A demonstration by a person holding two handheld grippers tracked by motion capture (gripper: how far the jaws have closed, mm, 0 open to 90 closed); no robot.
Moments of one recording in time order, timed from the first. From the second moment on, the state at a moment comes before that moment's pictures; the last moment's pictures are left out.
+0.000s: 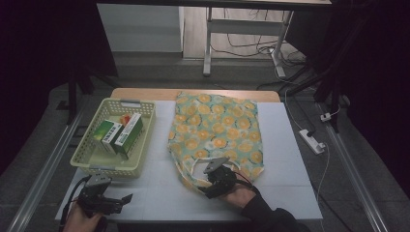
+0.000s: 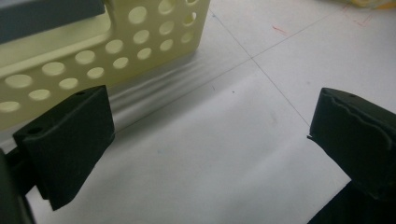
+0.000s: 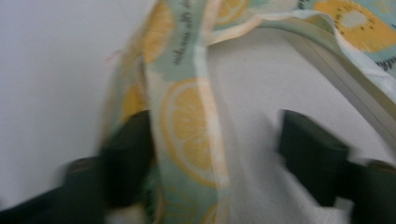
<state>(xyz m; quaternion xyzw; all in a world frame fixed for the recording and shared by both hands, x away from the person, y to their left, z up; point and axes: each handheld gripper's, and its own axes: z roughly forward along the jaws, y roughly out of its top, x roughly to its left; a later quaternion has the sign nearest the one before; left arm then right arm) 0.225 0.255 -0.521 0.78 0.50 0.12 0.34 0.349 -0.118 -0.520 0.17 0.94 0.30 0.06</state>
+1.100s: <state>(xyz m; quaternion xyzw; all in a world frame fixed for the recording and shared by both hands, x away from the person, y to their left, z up) 0.226 0.256 -0.521 0.78 0.51 0.12 0.34 0.408 -0.144 -0.463 0.21 0.90 0.36 0.08</state>
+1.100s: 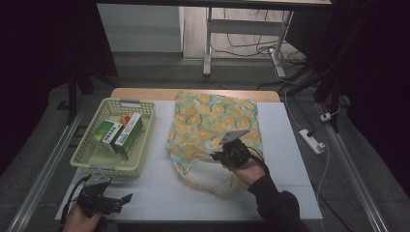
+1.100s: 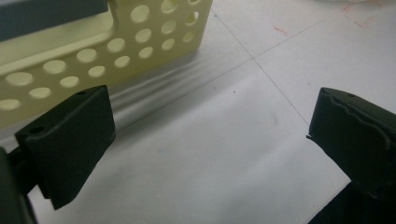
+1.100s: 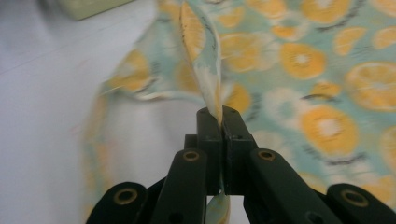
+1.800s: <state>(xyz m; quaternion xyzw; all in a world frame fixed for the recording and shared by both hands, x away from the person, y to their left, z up) 0.227 0.258 -0.522 0.78 0.51 0.12 0.34 0.513 -0.149 -0.453 0.26 0.89 0.37 0.10</state>
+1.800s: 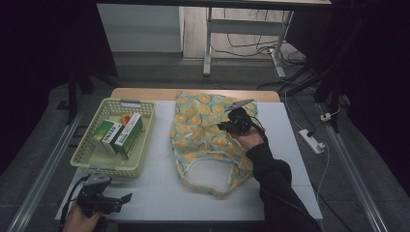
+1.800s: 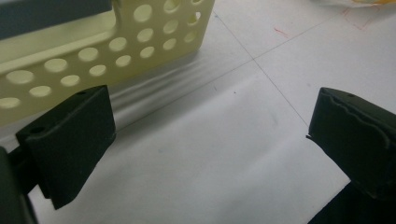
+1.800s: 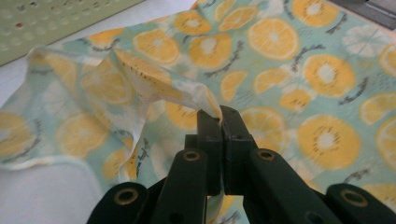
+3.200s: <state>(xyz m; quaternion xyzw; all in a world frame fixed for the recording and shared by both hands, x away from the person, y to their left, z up) 0.227 0.258 -0.522 0.78 0.51 0.12 0.34 0.466 -0.141 -0.480 0.23 0.90 0.36 0.04</state>
